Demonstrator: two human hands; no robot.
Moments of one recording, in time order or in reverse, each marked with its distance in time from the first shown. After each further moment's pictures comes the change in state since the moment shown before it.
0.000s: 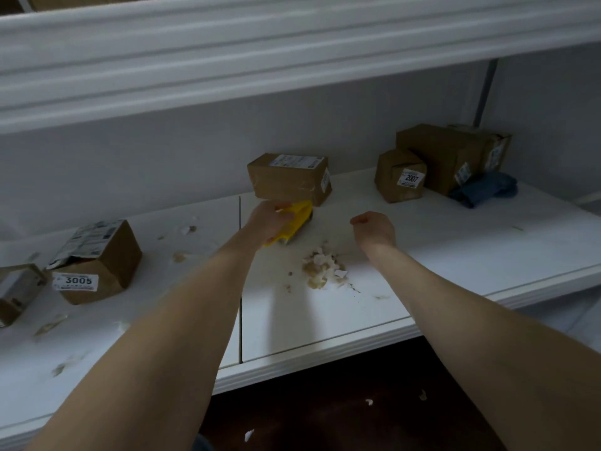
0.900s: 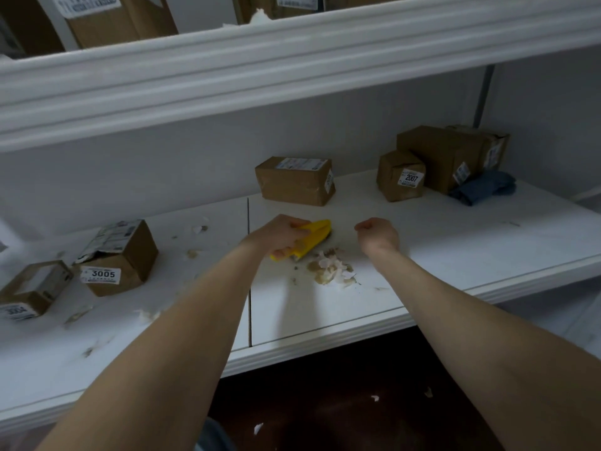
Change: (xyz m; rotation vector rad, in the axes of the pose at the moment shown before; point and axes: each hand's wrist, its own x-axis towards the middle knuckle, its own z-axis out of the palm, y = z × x) left_hand -0.036 0.003 -0.002 0.044 -0.330 -0.058; right_hand -0.021 0.006 -0.008 -0.086 -0.038 0.001
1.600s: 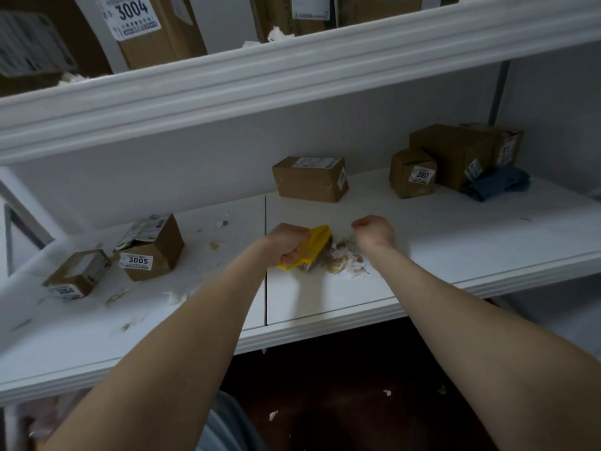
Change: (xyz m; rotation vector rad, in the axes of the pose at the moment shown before) left_hand -0.050 -0.009 0.016 -0.303 0.112 -0.122; right_hand -0.032 -0.013 0.007 0.156 -0.012 -0.021
